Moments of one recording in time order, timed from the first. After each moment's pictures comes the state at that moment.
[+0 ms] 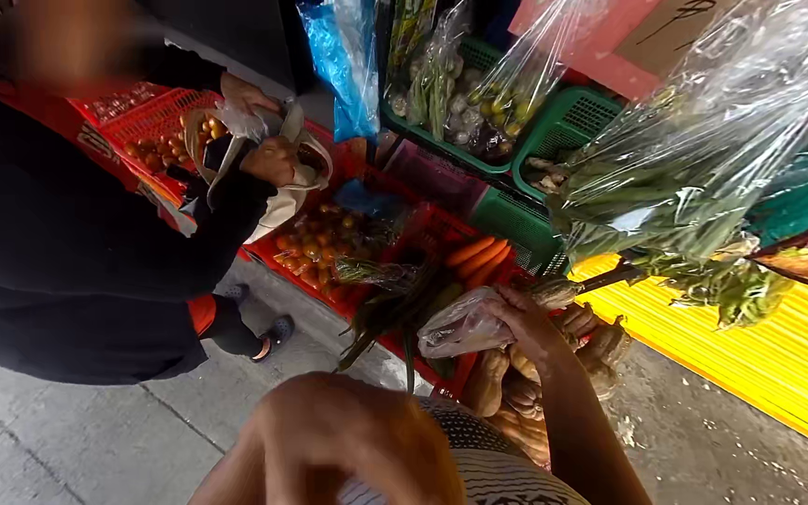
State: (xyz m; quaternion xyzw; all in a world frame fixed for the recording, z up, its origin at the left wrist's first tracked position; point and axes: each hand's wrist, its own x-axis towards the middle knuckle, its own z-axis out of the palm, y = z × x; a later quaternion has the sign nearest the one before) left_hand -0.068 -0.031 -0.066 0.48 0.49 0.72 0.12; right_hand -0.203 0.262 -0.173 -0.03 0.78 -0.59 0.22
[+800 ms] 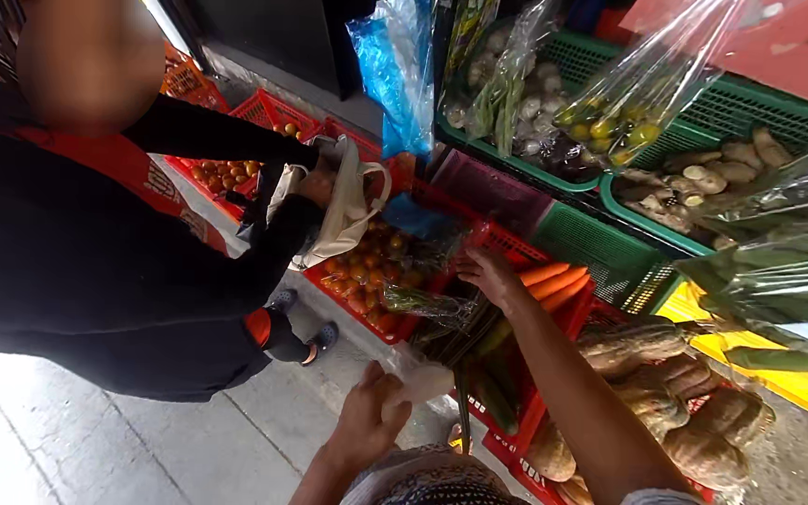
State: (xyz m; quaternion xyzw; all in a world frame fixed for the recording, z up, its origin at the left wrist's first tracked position) left_hand -0.078 -0.083 -0.263 -0.04 0.87 0.49 0.04; right_hand -0.368 0.110 -0.263 0.04 0.71 -0.65 0.27
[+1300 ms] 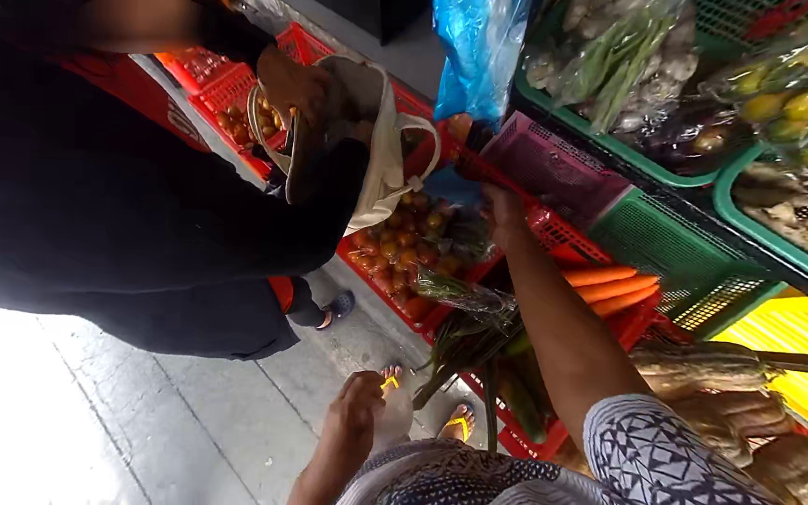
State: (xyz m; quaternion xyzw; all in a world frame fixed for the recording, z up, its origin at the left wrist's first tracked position) left_hand -0.029 -0.115 -0.277 -0.11 0.84 0.53 -0.10; right_hand -0.476 0.009 -0.327 0.11 0.72 -0.66 0.18
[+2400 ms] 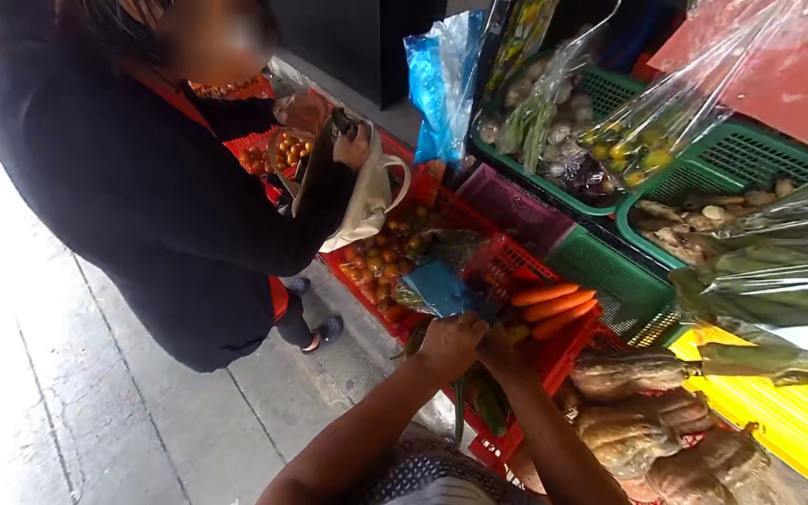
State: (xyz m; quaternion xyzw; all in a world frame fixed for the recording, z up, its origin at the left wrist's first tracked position) left_hand -0.191 0.020 -0.256 0.09 0.95 0.29 -0.09; right_hand -0.251 0.141 -0.274 -0.14 0.94 -0.20 0.25
